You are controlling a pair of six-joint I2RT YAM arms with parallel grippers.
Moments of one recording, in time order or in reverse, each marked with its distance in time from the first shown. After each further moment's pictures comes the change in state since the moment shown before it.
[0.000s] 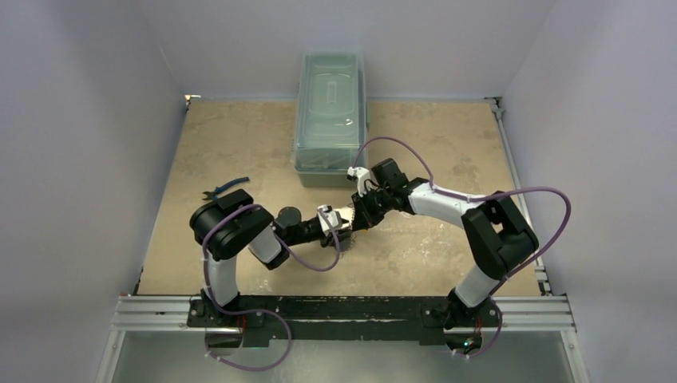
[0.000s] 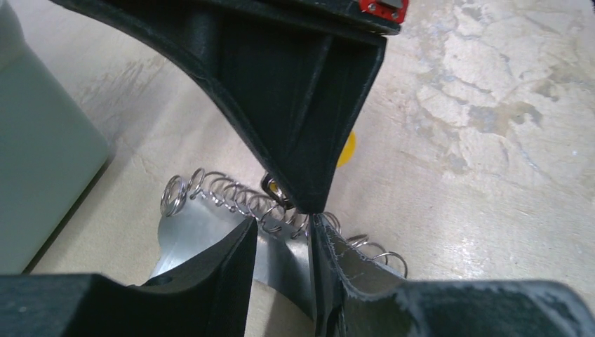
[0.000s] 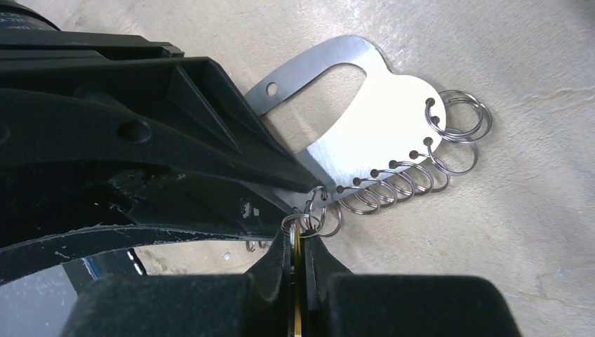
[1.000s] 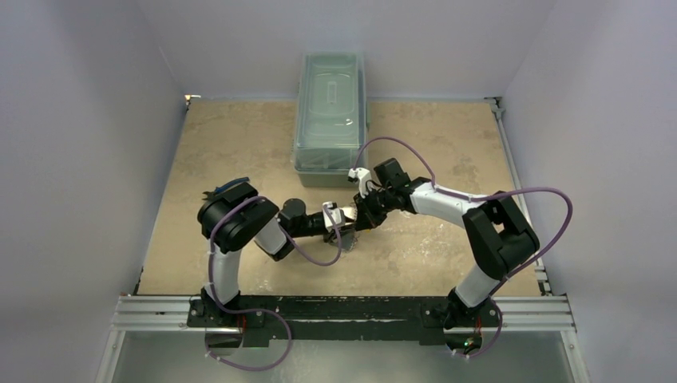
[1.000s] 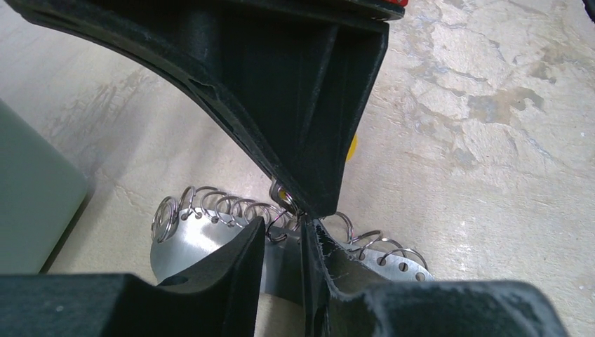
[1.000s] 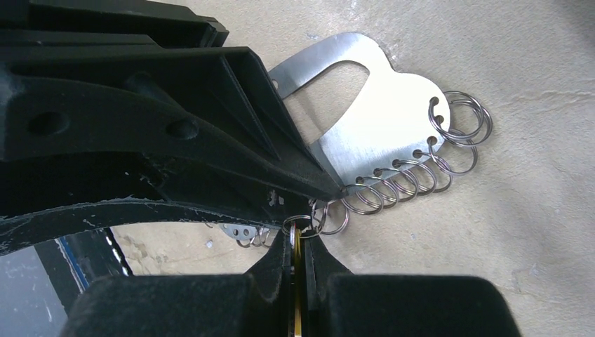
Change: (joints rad) left arm 0.049 0.067 0.100 -0.048 0.165 0.054; right arm -0.018 -0.013 -0.003 -0.022 -0.011 -0.098
